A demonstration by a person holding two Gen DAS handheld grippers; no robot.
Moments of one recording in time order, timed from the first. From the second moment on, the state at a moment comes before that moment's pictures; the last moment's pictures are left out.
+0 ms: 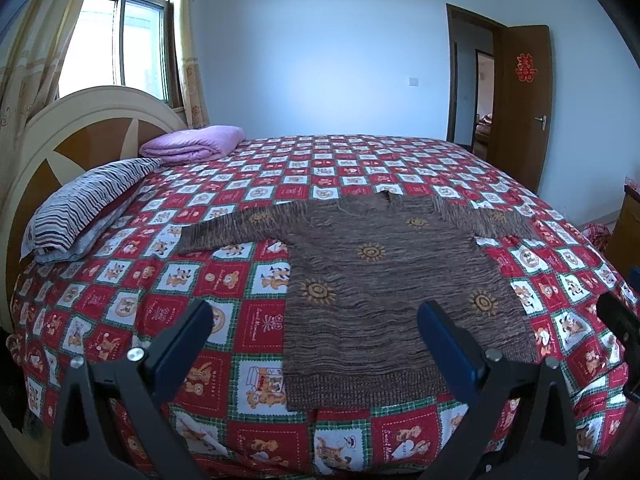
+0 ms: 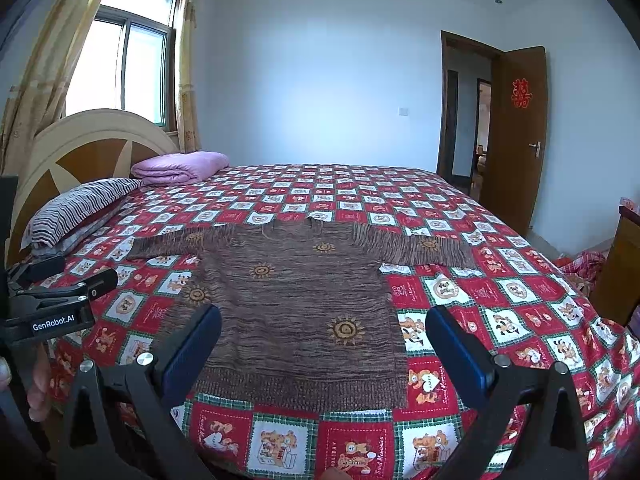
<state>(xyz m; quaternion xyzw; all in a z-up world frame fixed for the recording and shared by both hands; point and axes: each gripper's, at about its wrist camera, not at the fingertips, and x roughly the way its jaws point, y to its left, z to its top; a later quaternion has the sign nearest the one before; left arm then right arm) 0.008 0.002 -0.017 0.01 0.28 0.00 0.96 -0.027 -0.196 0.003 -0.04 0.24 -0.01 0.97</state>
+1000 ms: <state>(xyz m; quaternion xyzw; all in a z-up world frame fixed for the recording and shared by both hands) 0.012 0.001 -0.021 0.01 0.28 0.00 0.96 -0.025 -0.194 0.000 -0.04 0.25 0.00 0.97</state>
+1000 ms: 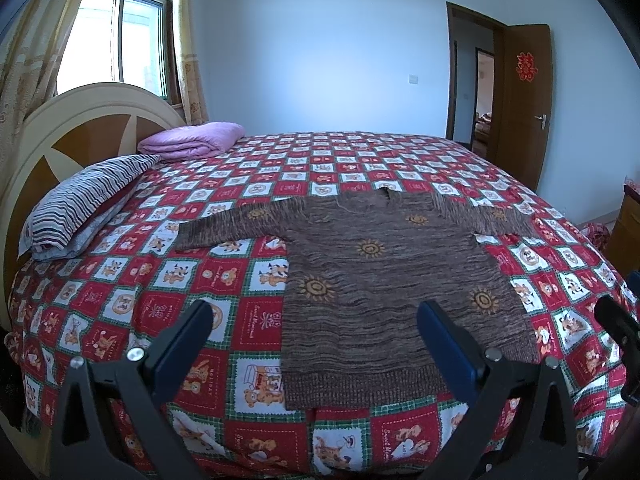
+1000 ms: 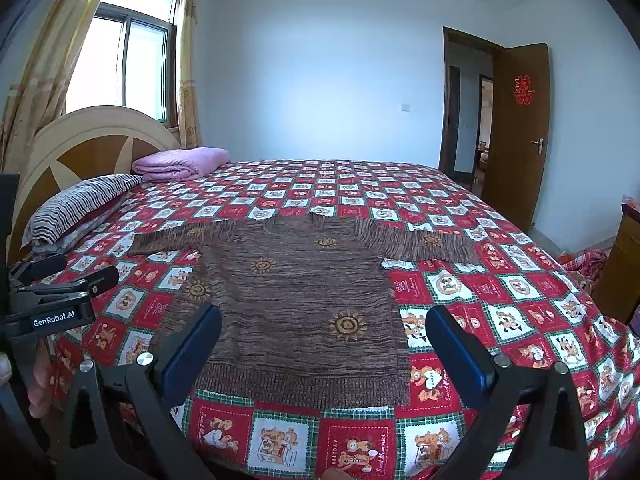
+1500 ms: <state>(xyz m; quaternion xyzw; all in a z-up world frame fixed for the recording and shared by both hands) 0.019 -0.002 -0.030 0.01 0.29 -0.01 0.96 -0.016 -0.202 -0.009 -0.04 0.26 0.01 0.97</state>
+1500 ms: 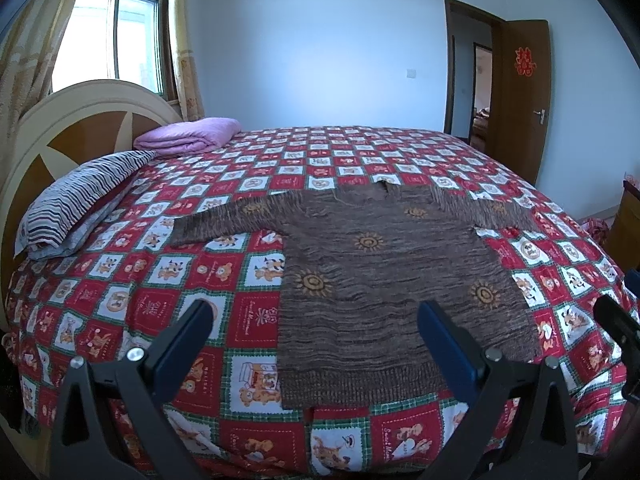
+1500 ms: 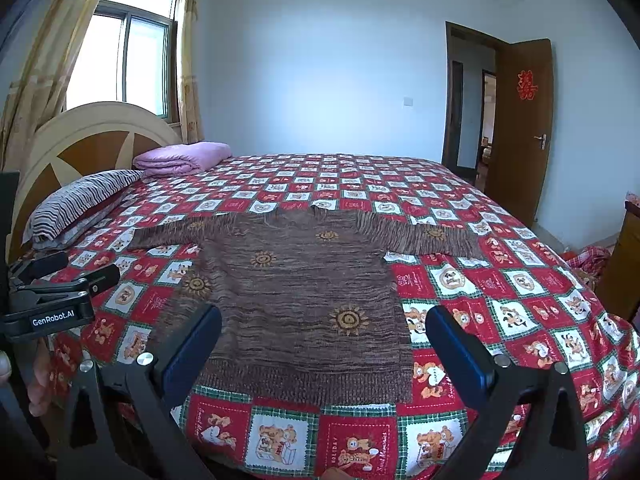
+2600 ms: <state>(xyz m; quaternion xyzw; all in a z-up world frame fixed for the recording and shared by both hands) 0.251 -0.054 -0.109 0.11 0.37 -0.02 0.92 0.222 -0.488 -0.069 0.14 0.36 -0.13 0.91</state>
